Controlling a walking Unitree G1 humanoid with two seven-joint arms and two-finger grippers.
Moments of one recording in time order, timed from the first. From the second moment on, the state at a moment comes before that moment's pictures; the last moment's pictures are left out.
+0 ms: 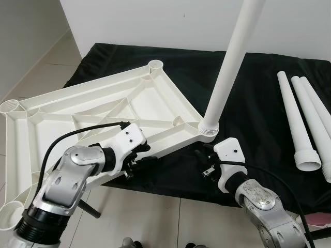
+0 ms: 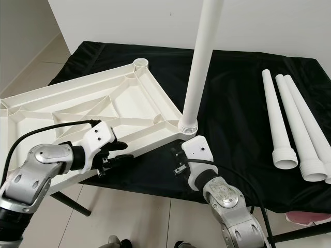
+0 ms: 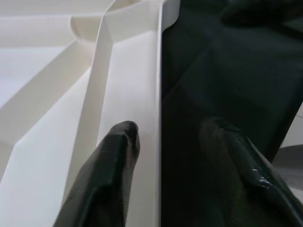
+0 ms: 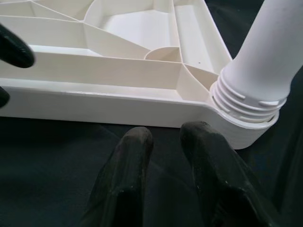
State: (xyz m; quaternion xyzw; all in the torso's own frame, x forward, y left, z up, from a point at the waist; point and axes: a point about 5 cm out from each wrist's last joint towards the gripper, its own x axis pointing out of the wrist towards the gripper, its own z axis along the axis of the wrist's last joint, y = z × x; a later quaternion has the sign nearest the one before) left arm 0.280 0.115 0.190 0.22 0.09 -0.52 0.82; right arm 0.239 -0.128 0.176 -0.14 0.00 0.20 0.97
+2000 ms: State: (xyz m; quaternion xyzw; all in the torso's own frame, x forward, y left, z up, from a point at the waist) left arm 0.337 0.021 0.188 0.29 0.08 -0.59 0.75; right arm 0.241 -0.124 0.167 -0.14 0.01 0.18 0.97
